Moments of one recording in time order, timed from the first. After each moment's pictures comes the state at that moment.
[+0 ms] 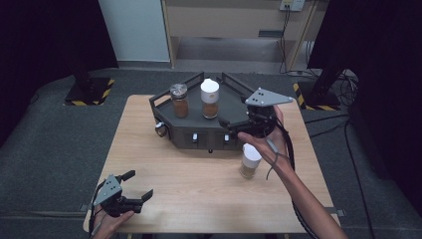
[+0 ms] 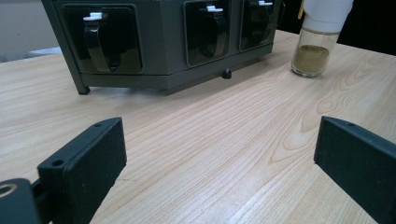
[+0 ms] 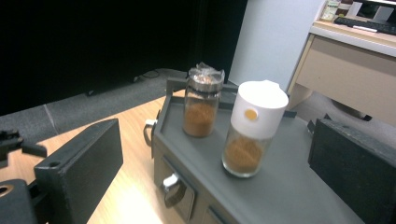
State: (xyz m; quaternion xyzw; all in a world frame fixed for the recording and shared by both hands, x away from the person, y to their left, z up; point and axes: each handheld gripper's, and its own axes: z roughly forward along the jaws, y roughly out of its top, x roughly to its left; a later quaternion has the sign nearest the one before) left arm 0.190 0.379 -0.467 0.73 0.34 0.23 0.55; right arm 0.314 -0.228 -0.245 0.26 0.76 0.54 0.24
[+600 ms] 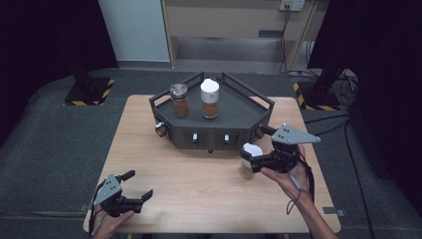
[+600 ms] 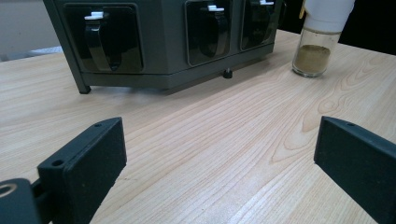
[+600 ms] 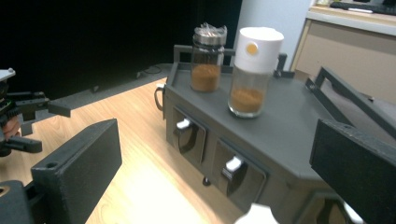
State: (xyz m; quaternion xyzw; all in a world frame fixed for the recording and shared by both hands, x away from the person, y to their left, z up) left arm 0.189 0.379 -0.467 0.73 0.34 0.23 0.55; right arm 0.253 -0.282 -0.294 0.28 0.75 0.55 0.23
